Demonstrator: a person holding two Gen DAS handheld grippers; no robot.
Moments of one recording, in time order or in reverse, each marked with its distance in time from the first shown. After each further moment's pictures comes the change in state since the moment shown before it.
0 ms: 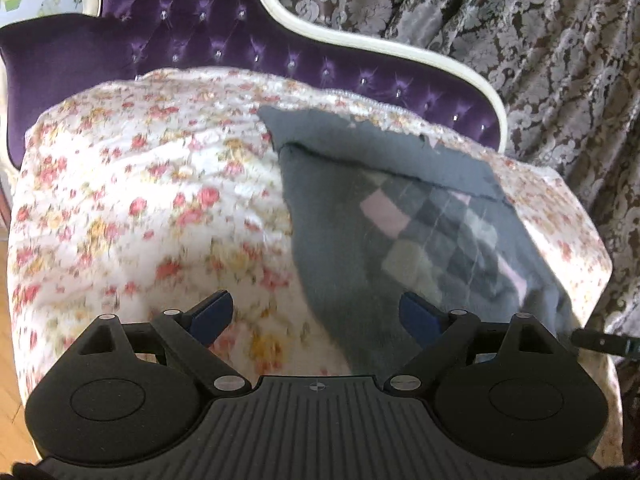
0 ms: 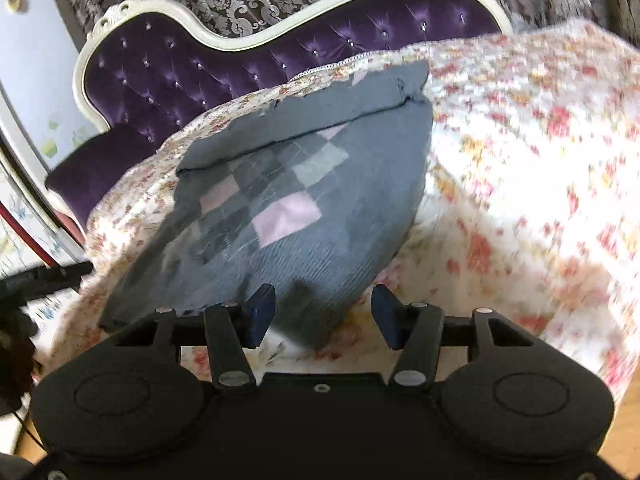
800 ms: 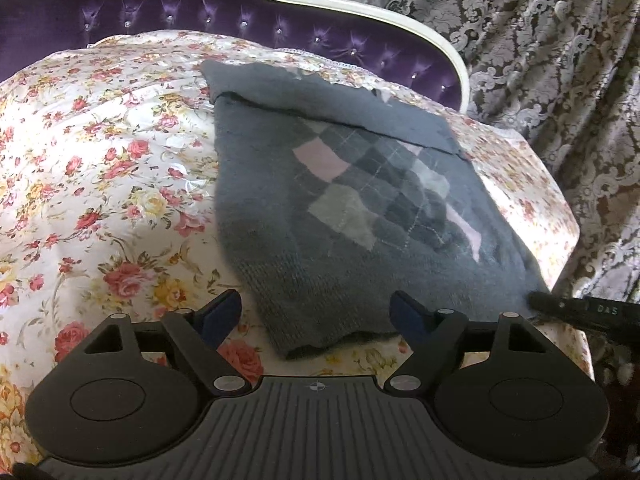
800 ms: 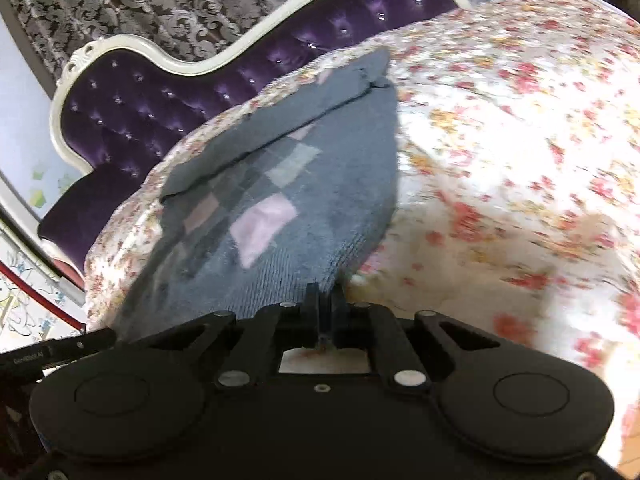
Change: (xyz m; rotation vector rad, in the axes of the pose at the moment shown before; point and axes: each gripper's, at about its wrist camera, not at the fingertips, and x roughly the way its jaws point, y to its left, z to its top) left arm 0.016 -0.035 -0.021 0.016 0.091 -0.104; right arm -0.002 -0.014 -0.023 0.165 -0.041 -0.024
